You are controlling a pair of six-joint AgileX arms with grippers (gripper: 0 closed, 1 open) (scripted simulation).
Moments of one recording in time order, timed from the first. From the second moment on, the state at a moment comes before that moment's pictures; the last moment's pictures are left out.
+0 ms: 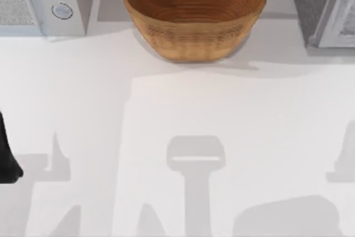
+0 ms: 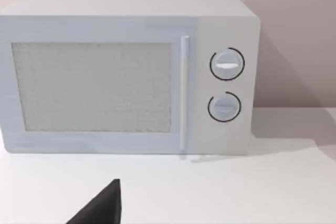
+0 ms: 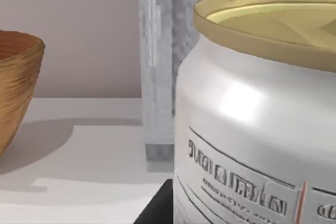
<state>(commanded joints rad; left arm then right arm) 0.00 0.00 0.00 0.00 0.00 0.00 0.00 0.00 0.00 0.00 0.00 0.00</state>
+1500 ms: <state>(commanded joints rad) 0.00 0.00 0.00 0.00 0.00 0.00 0.52 1.74 1.29 0.43 0.54 0.01</state>
